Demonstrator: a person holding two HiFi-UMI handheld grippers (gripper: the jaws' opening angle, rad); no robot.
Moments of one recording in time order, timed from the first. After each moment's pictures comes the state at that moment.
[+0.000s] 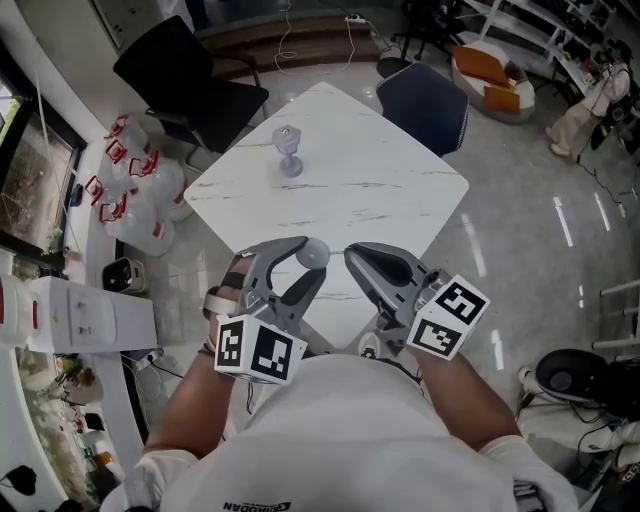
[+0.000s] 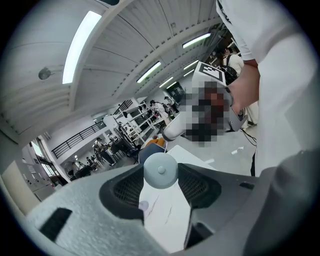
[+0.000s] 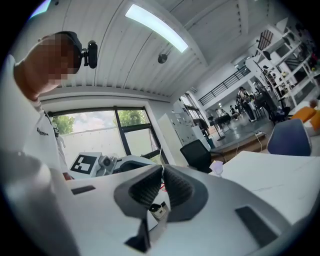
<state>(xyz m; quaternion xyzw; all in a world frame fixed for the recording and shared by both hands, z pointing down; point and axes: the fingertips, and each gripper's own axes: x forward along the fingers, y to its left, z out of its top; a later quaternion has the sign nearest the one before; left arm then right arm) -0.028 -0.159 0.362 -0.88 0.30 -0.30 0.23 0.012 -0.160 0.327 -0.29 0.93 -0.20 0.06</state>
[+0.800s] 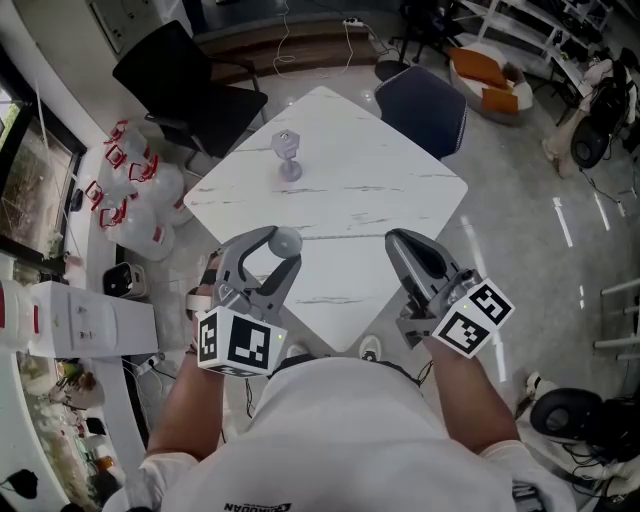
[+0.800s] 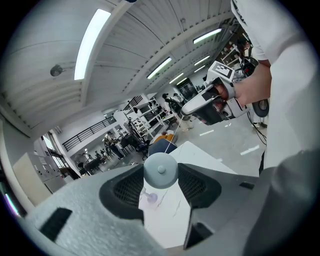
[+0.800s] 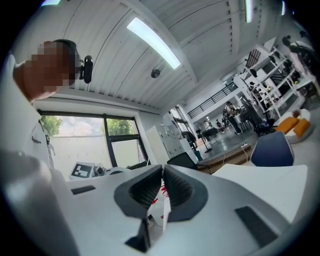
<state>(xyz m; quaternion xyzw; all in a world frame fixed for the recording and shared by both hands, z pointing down) -0.069 -0.182 0.352 -0.86 0.35 -0.31 0.21 0.074 -0.179 0.308 -0.38 0.90 -0.18 0.10</state>
